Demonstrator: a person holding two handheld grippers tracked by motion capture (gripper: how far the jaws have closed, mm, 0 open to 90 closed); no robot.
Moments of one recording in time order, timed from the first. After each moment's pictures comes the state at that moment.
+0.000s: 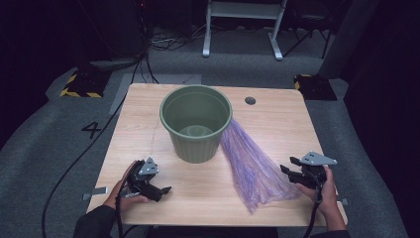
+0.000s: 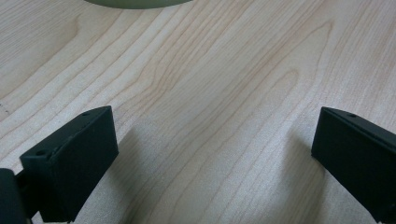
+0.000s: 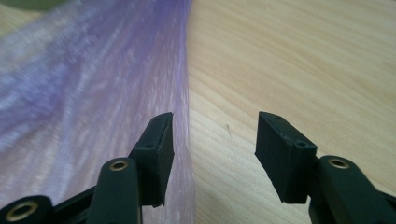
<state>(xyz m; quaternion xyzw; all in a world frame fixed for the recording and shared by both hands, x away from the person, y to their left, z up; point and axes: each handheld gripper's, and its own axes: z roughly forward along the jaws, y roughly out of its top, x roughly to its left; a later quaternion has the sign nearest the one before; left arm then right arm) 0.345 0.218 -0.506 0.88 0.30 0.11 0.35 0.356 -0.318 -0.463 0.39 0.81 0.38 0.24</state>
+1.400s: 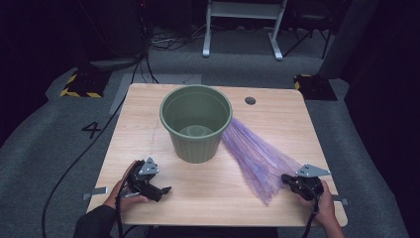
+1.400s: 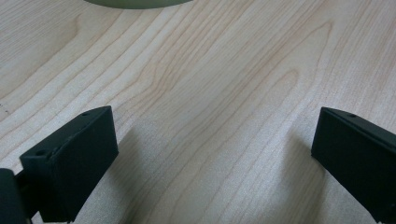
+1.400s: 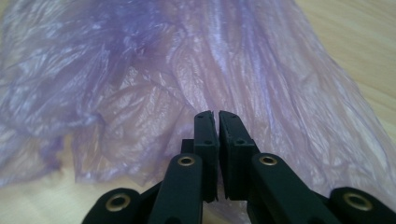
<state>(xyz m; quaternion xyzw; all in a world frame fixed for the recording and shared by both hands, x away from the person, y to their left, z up) 0.345 0.218 -0.506 0.88 0.30 0.11 0.35 0.339 -0.319 -0.496 0.39 0.83 0.35 0.20</state>
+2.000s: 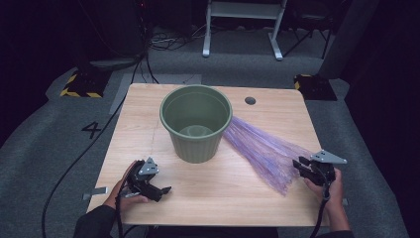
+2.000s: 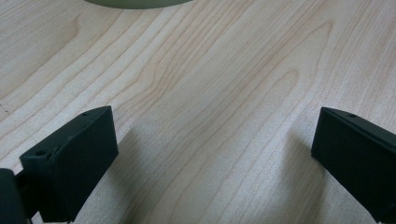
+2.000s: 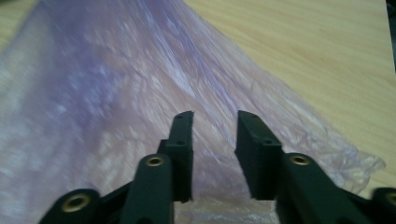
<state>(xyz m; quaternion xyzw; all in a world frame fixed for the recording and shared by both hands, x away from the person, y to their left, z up) 0.345 0.218 -0.506 0.88 0.30 0.11 0.35 0.366 -0.350 -0.473 0.45 0.77 0.36 0.26</state>
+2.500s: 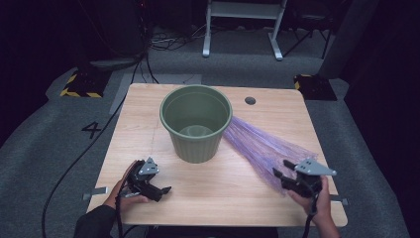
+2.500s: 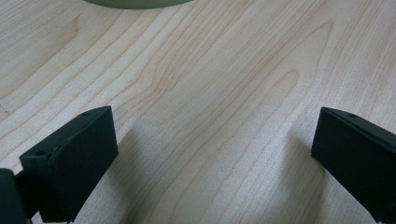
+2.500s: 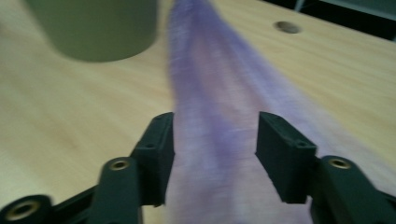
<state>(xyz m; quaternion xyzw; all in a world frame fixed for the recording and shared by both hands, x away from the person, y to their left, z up) 0.345 0.218 -0.506 0.88 0.30 0.11 0.35 0.315 -0.274 -0.442 0.38 0.79 0.41 0.25</state>
